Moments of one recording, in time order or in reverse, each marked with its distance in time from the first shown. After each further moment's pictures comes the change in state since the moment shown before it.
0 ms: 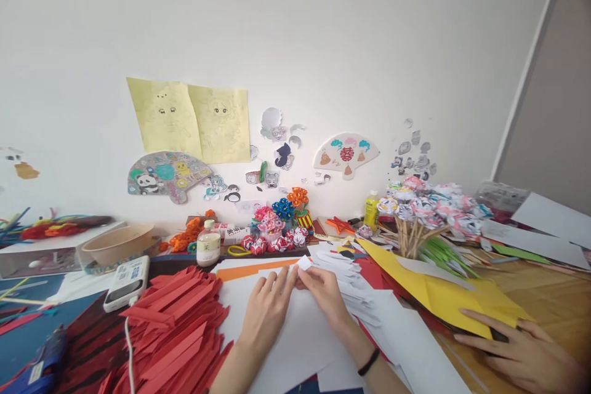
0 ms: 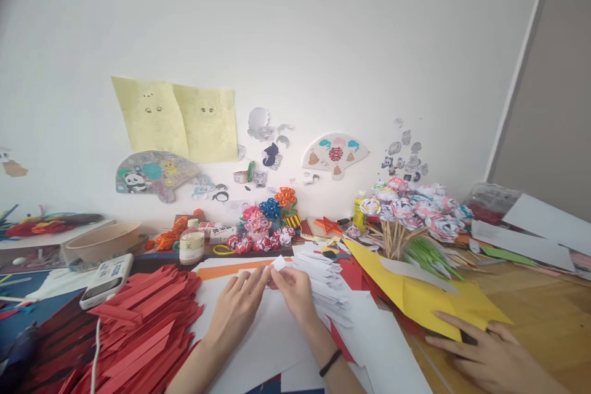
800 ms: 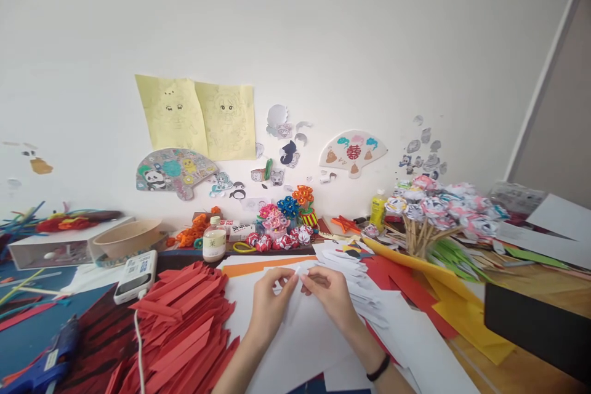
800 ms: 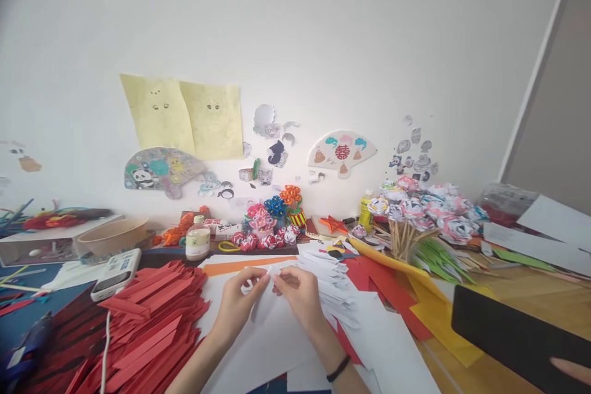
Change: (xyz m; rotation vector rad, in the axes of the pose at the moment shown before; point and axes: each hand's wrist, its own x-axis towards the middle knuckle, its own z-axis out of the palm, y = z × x) left_hand 0.013 0.001 -0.013 -1.057 0.203 -0.555; right_hand -0.005 -0.005 0.000 -0.067 -0.012 -0.031
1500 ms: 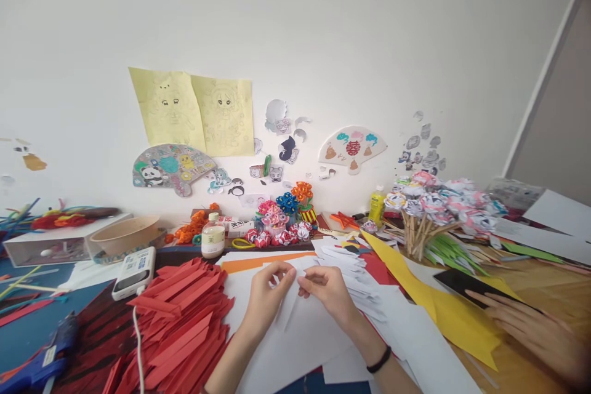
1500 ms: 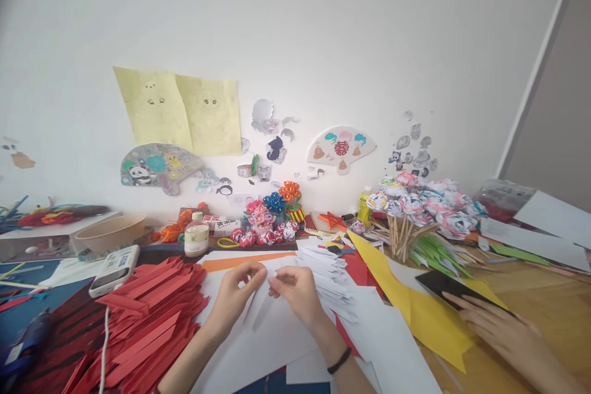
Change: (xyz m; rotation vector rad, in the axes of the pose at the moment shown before) left_hand 0.003 0.004 -0.007 -0.052 -0.120 -0.042; right_hand -0.002 -0.005 -0.001 0.054 -0.140 0.038
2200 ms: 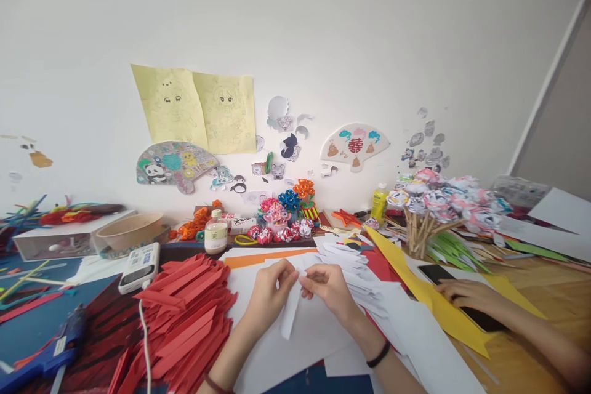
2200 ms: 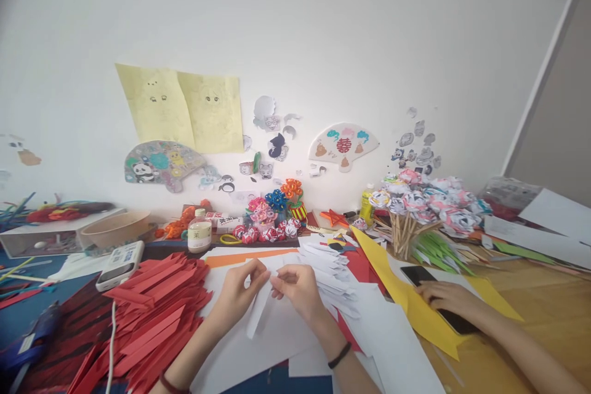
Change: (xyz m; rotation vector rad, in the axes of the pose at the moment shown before) left_hand -0.003 -0.001 -0.006 0.147 -0.096 0.145; right_hand -0.002 0.003 0.000 -0.021 -0.001 0.044
